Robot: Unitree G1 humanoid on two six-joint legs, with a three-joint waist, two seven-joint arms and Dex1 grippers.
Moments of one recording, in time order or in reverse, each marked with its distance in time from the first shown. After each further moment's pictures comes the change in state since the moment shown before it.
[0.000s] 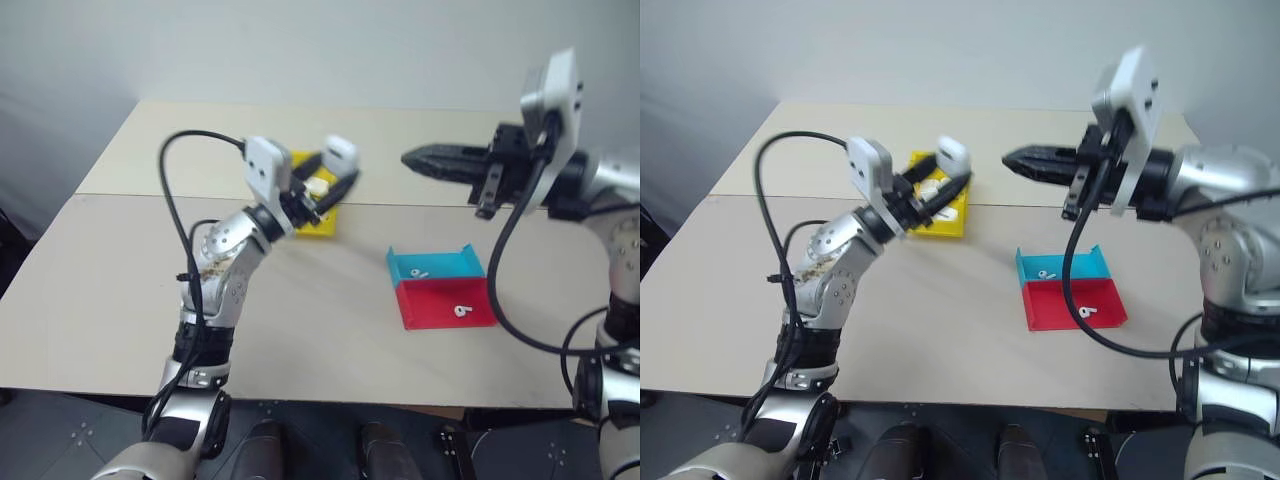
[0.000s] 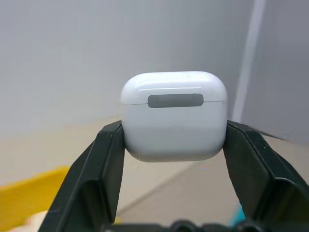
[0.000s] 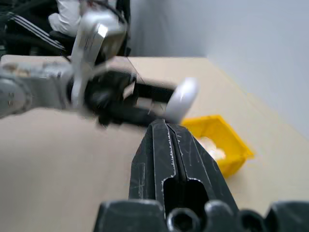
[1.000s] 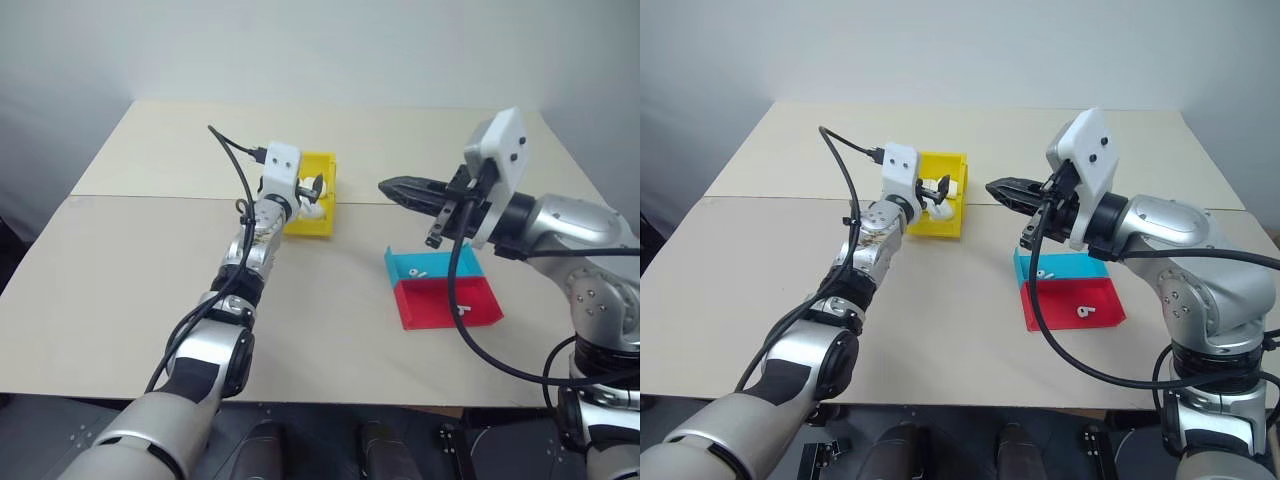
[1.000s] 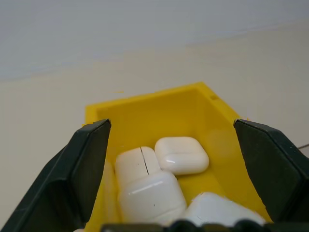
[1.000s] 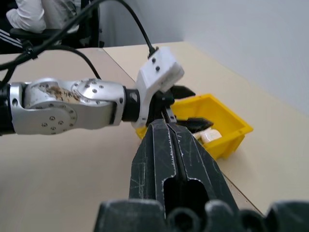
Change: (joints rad) left arm -0.314 -0.033 -0.022 0.872 0.298 -0.373 0.300; right arm 0.091 0.078 0.080 -0.136 0.024 0.007 -0.266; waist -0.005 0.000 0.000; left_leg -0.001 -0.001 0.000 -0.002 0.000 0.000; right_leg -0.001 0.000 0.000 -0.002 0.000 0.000
